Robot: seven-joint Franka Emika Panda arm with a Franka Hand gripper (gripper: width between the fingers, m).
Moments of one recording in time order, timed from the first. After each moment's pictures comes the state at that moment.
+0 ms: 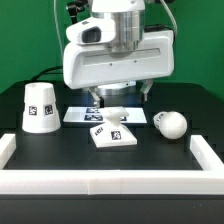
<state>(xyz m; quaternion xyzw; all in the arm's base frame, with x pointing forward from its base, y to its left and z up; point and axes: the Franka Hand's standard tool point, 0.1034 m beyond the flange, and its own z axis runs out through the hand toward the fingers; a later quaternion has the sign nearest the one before) 0.507 -0.005 0.093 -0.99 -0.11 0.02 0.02</state>
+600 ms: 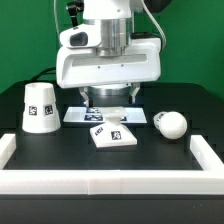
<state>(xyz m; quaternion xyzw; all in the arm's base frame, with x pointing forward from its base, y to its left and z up) 0.477 -0.016 0.080 -0.99 -0.10 0.01 0.02</state>
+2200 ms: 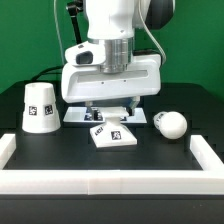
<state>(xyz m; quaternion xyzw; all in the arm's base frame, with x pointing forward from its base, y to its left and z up) 0.456 -0.010 0.048 -0.99 -0.11 0.02 0.02</state>
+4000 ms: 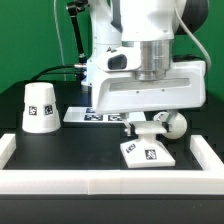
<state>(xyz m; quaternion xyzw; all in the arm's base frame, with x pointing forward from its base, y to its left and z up) 0.561 0.060 0.049 -1.00 -0.05 -0.04 0.02</state>
